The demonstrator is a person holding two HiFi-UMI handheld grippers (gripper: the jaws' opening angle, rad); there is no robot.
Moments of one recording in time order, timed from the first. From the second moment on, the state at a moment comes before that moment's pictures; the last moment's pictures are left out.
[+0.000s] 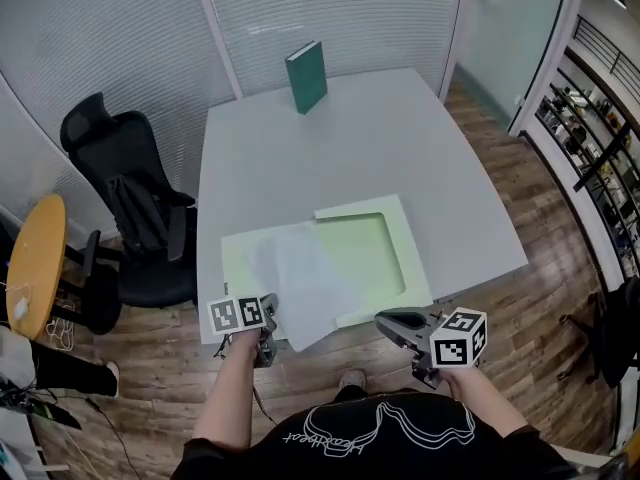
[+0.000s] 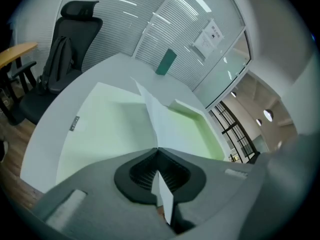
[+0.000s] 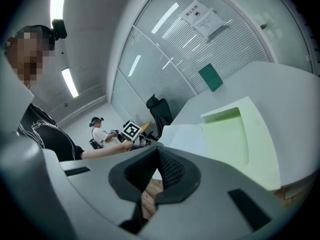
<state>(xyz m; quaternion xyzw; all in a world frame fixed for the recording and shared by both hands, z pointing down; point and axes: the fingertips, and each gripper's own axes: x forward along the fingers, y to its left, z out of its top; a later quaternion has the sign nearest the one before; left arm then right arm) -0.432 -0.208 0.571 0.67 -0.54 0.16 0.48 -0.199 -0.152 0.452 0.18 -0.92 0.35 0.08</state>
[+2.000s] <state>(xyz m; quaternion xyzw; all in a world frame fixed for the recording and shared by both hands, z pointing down) -0.223 0.109 0.361 0.81 -0.51 -0.03 0.28 -0.100 0.096 0.354 0.13 -0.97 0.21 0.01</state>
